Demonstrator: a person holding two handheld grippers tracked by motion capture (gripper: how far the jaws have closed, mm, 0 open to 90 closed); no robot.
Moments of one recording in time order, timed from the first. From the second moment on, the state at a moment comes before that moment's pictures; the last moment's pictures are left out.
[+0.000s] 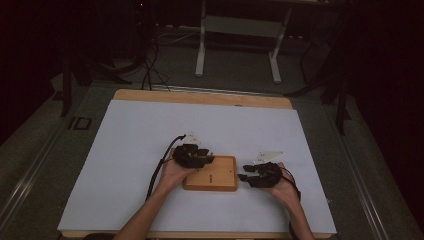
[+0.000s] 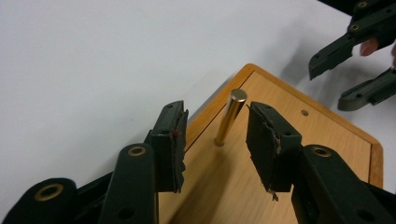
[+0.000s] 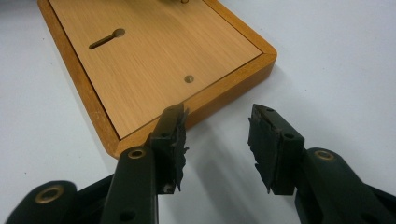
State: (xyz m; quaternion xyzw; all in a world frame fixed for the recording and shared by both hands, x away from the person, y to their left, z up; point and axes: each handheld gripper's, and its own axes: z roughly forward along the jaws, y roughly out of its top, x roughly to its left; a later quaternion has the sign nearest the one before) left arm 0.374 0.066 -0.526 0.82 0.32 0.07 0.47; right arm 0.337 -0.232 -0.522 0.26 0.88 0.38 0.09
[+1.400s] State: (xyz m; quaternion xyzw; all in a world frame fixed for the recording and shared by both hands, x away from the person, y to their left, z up) left arm 0.324 0.114 -0.522 0.83 0.32 0.09 0.44; right arm 0.349 -0.194 -0.503 0.24 0.86 0.42 0.13
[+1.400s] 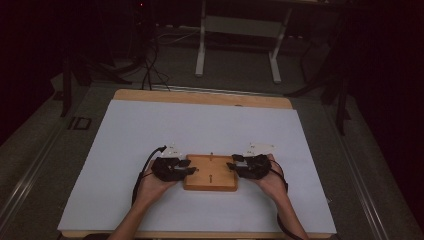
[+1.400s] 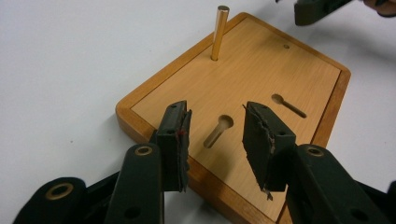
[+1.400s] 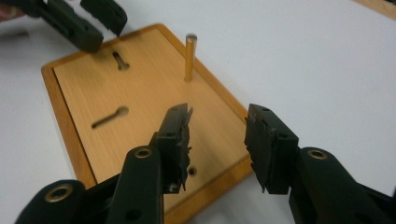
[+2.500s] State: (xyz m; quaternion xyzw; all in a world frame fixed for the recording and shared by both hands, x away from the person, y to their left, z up) left arm 0.321 0.117 -0.524 0.84 0.31 0.09 0.44; right arm 0.383 -0.128 -0.507 0.22 0.87 0.43 0.11
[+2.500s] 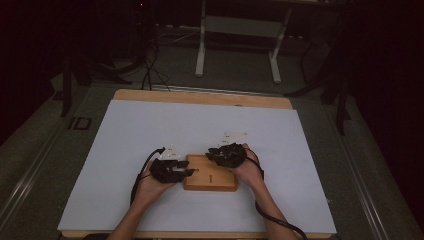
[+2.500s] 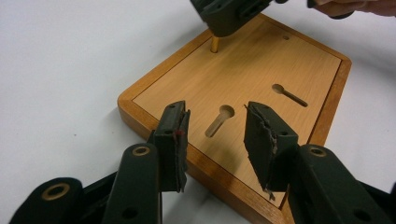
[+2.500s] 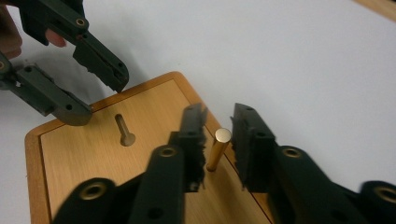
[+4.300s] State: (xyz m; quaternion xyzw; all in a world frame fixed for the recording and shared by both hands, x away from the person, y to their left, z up) left arm 0.288 0.117 -0.524 0.86 0.27 0.13 0.42; right arm 0.403 -0.139 -0.522 0.27 0.85 0.45 -0.01
